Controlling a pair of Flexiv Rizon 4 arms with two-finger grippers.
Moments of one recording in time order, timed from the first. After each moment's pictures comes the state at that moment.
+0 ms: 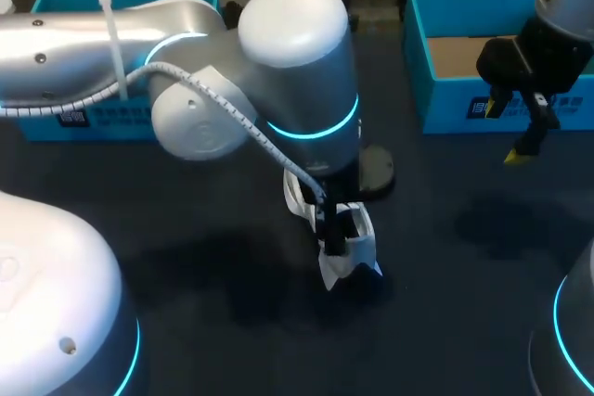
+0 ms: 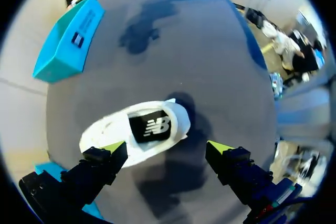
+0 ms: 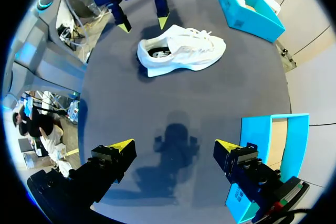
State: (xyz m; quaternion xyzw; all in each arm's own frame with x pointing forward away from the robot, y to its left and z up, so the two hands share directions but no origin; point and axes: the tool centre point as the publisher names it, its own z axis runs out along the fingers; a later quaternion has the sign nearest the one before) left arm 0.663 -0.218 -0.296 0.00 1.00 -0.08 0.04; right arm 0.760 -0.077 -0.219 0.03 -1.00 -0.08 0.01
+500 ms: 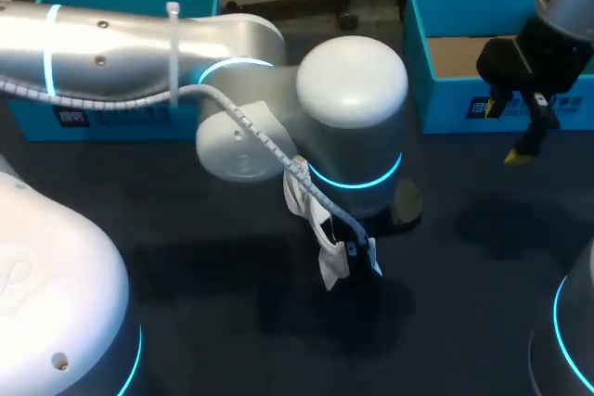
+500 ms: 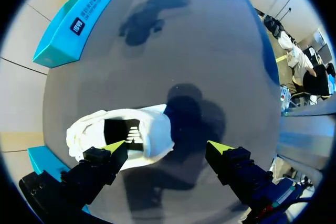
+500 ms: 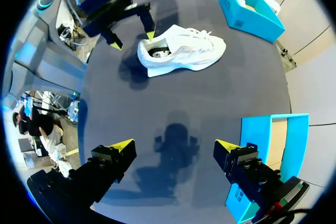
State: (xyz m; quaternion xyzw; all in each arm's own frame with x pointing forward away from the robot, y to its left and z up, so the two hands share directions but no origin) left arm 0.635 -0.245 -0.328 -0.06 1.00 -0.05 0.06; right arm 0.760 -0.077 -0.219 0.03 -1.00 -0.08 0.01
